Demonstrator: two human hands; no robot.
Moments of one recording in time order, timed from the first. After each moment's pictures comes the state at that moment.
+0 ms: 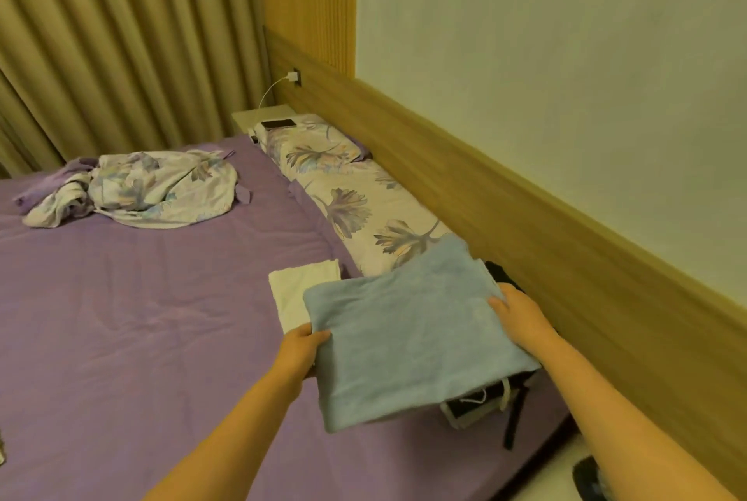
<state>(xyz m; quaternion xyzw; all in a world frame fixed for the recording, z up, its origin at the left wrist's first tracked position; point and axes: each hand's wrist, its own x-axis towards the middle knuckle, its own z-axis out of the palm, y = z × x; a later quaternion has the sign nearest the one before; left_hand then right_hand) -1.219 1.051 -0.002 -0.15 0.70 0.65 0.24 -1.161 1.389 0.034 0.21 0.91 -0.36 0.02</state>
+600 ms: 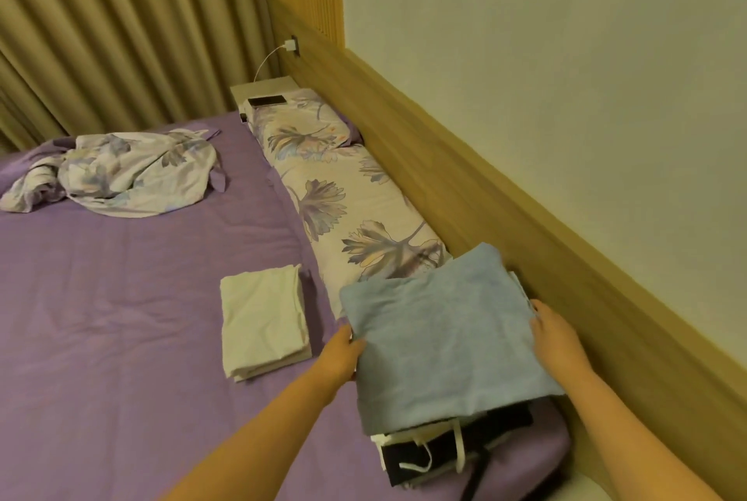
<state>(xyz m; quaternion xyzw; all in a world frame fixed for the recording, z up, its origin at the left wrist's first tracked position) -1.282 1.275 -0.034 -0.07 0.76 0.56 0.32 -1.230 1.606 -0.034 0.27 0.91 -0.31 0.02</state>
